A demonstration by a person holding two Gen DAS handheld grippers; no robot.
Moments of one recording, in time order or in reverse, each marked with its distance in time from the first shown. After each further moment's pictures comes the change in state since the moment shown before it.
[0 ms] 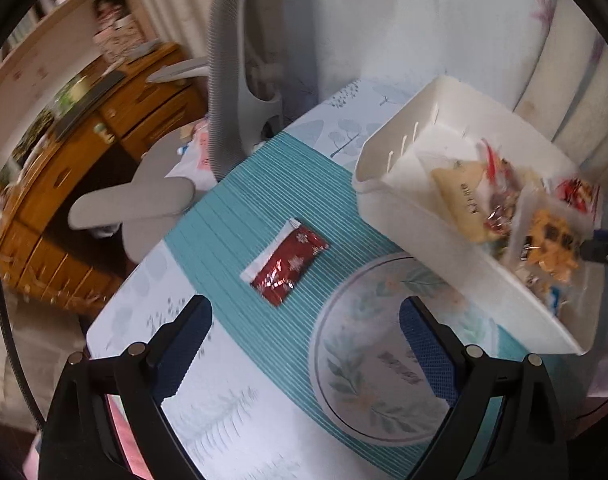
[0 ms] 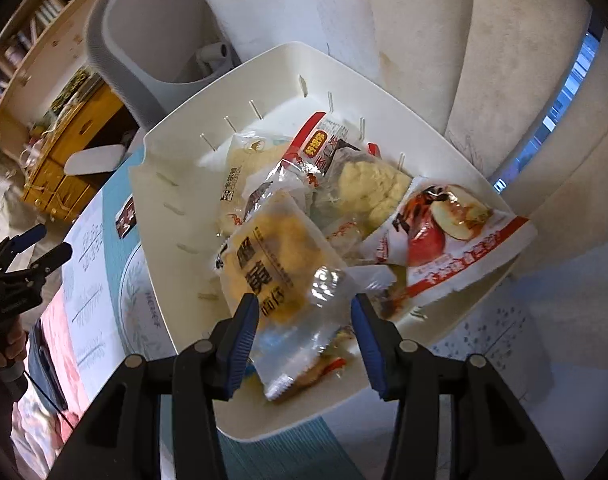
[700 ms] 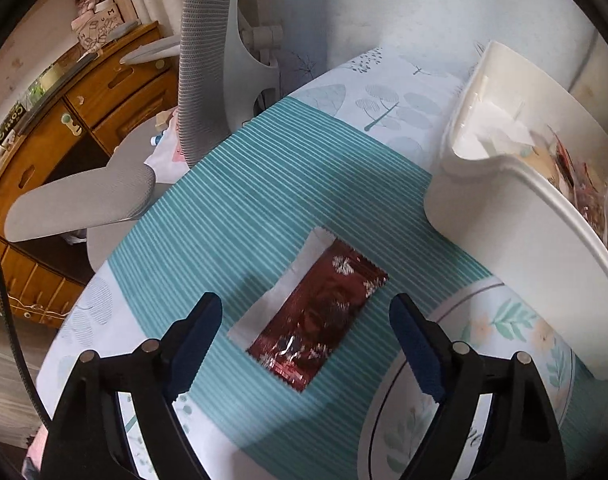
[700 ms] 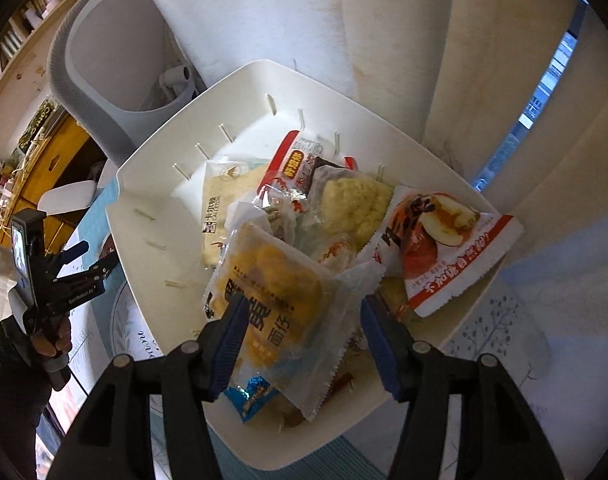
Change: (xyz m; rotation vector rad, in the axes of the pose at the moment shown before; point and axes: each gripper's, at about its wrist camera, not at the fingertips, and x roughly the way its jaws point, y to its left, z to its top) left arm 0.123 0.029 0.011 -0.013 -0.005 -0.061; right arm -0.001 0.007 0.009 0.121 -0.045 -0.094
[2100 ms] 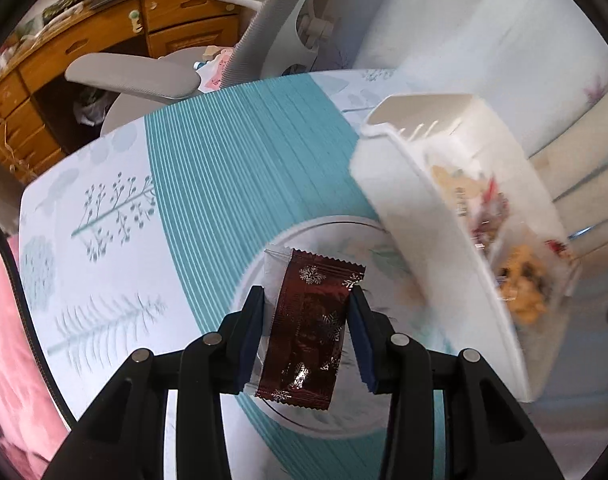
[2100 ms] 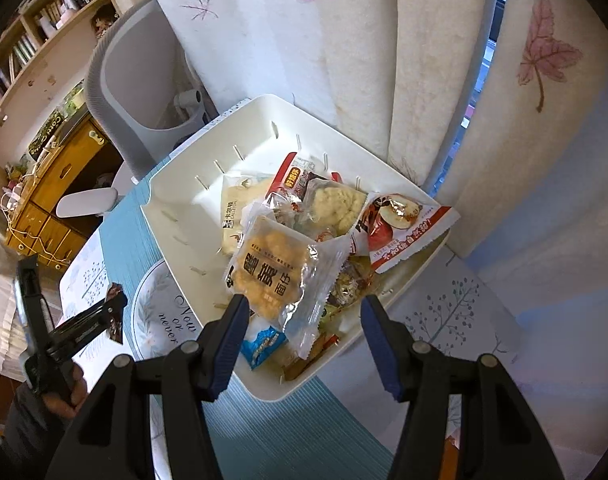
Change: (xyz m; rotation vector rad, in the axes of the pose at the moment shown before) left arm -0.109 -0.040 -0.074 -0.440 0.042 -0.110; right arm -0.071 -0.003 -0.023 -0.006 -0.073 -0.003
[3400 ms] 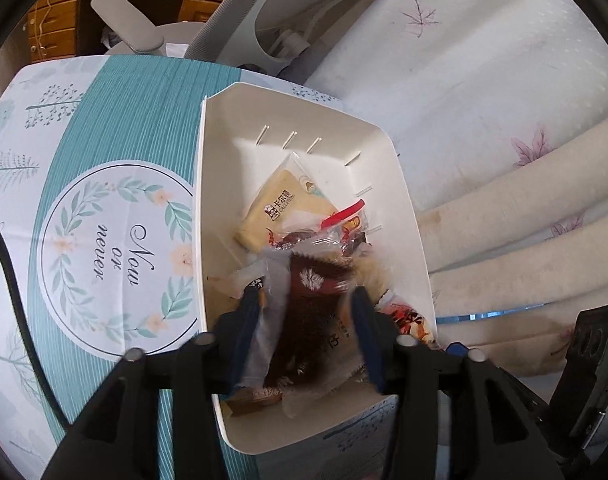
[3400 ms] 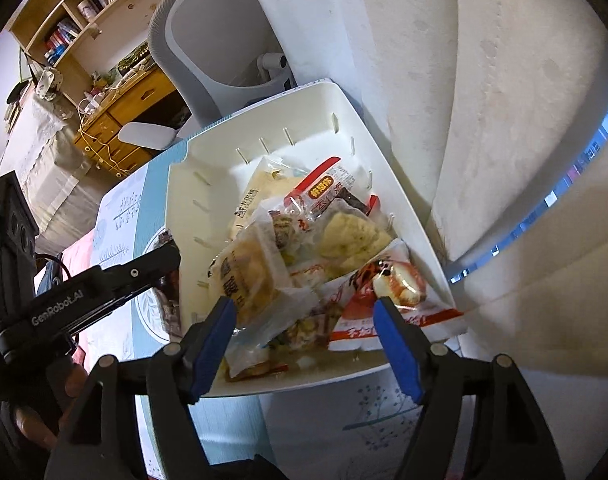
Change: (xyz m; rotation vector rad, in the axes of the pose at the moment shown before) left arm -0.014 -0.170 -0.023 -0.424 -0.115 -0.147; right arm 0.044 -0.055 0.060 -0.382 0.109 0.280
